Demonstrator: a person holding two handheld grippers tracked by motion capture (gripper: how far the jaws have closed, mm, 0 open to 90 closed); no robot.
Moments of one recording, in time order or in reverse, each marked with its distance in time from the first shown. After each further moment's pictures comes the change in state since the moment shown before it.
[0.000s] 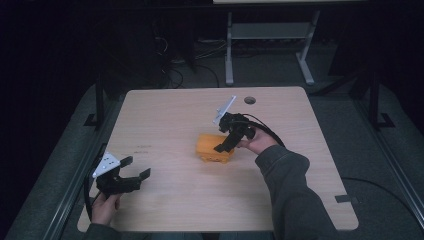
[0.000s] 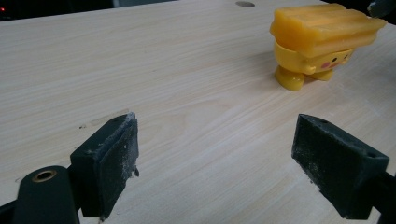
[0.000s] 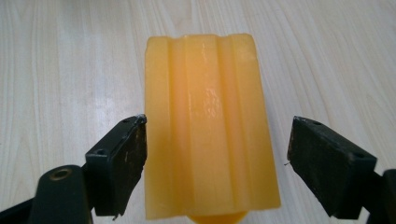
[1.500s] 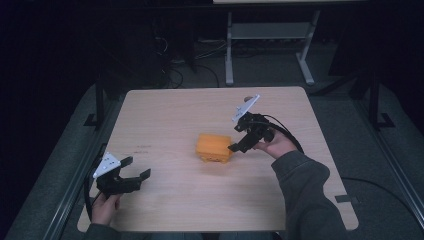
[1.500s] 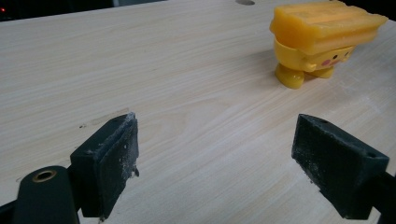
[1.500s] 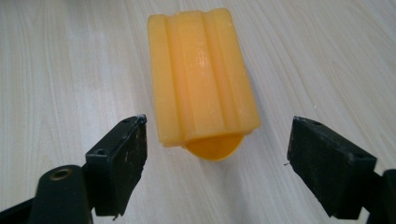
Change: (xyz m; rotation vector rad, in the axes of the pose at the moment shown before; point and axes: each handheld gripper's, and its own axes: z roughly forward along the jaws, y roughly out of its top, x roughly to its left) left arm -0.001 0.000 0.000 0.008 0.001 0.011; right arm 0.007 -0.035 -0.041 -0.051 -0.046 0.087
